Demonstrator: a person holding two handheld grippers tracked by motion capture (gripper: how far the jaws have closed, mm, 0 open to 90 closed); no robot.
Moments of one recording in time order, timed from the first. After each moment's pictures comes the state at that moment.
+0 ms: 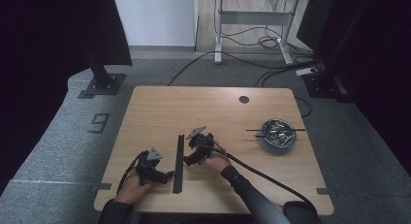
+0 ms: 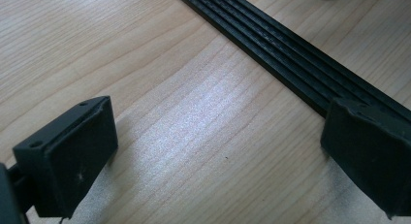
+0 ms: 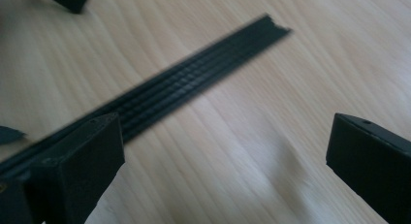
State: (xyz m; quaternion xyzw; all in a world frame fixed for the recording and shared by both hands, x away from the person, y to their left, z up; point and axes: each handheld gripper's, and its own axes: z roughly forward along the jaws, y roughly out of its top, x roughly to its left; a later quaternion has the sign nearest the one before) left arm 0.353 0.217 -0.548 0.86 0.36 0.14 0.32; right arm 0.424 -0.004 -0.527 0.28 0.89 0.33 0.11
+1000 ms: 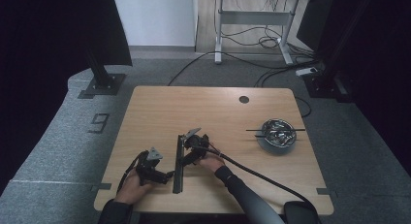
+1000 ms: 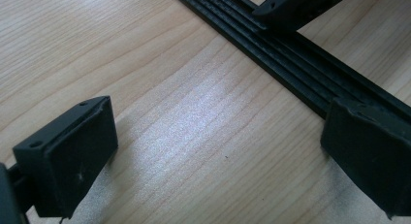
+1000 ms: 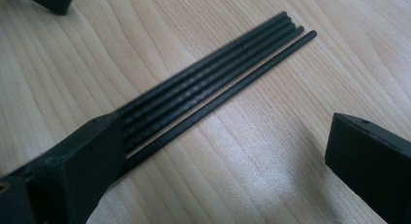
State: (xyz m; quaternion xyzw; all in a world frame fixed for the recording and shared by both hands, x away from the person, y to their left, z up) left arm 0.353 0.217 -0.548 0.86 0.36 0.14 0.32; right arm 0.430 0.012 -0.543 0.29 0.89 0.32 0.11
